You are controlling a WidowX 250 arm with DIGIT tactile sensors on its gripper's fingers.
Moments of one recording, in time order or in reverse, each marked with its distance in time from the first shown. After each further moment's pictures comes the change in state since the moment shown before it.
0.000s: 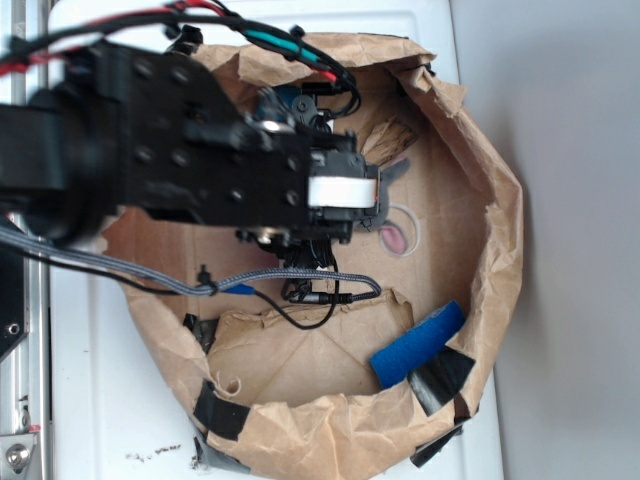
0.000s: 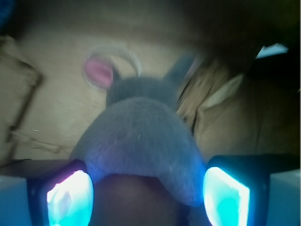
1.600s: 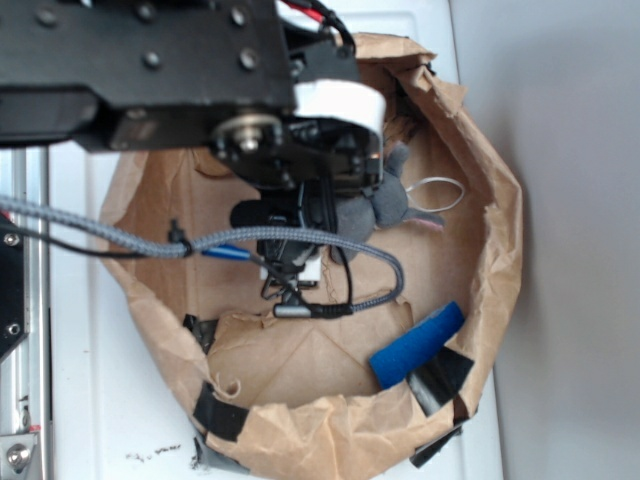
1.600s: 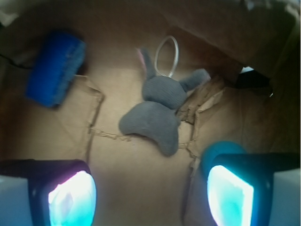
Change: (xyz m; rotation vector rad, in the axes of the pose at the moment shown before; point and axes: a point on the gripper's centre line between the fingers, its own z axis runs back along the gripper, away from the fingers) arm 0.004 0.005 0.078 -0.198 -0.017 0.027
